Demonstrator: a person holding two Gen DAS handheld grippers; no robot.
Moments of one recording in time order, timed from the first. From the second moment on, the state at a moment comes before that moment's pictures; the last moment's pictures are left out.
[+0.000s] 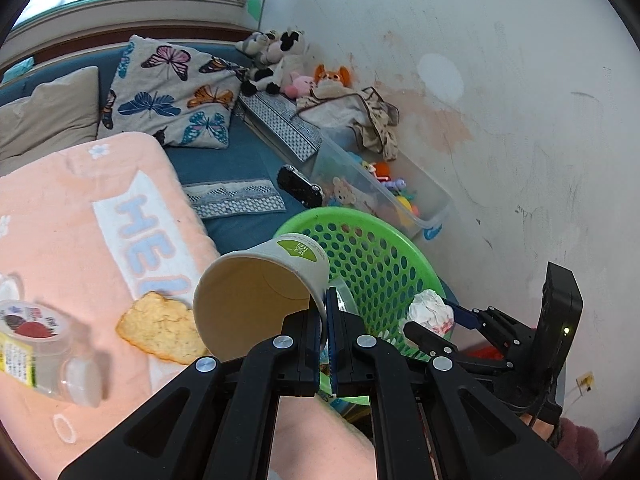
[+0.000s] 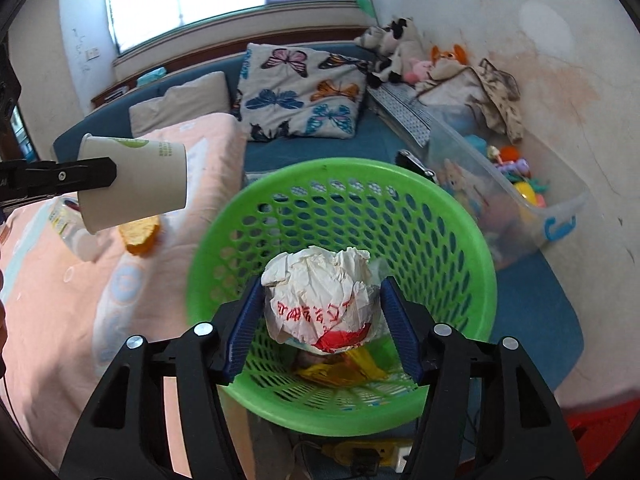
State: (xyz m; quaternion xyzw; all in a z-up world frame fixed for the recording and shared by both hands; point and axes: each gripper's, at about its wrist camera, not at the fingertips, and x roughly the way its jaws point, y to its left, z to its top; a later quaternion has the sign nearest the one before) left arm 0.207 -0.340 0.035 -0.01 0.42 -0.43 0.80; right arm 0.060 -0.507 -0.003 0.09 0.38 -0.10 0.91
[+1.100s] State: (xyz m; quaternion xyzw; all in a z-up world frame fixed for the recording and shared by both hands) left arm 0.199 -0.359 0.019 -0.01 0.45 -0.44 0.78; right arm 0.039 -0.497 0.016 0.08 0.36 -0.08 0.93
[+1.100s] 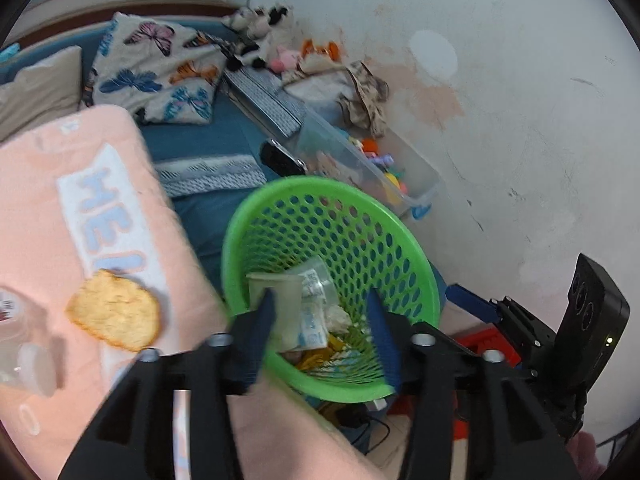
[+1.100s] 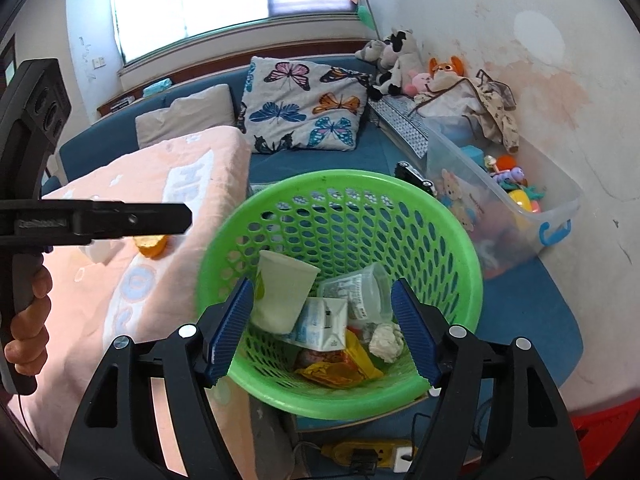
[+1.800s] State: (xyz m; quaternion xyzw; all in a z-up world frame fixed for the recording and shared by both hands) left arm 0.236 -0.178 0.058 -0.08 0.42 -0.25 0.87; right arm 0.092 -0.400 0.039 0.06 0.34 0.05 0.94
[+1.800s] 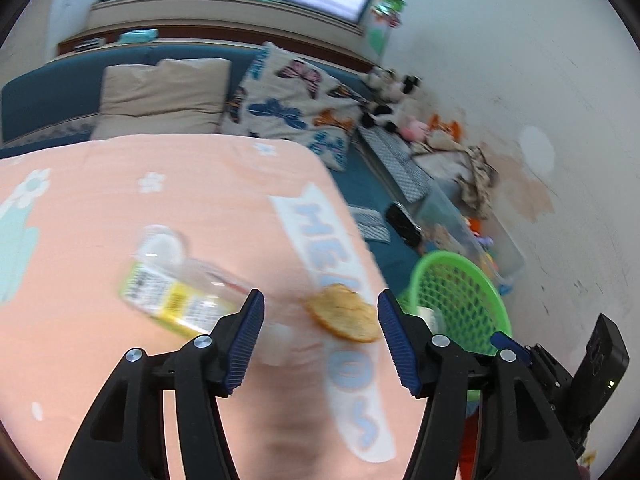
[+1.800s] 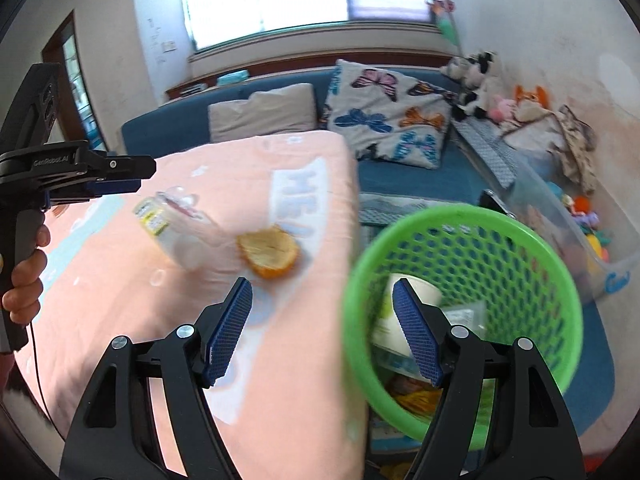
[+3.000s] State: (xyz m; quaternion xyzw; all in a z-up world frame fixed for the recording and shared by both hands) left arm 0.297 -0.174 0.013 0.02 0.46 -0.24 0.86; right arm 0.224 -0.354 -0.044 0.02 0.42 0.12 0.90
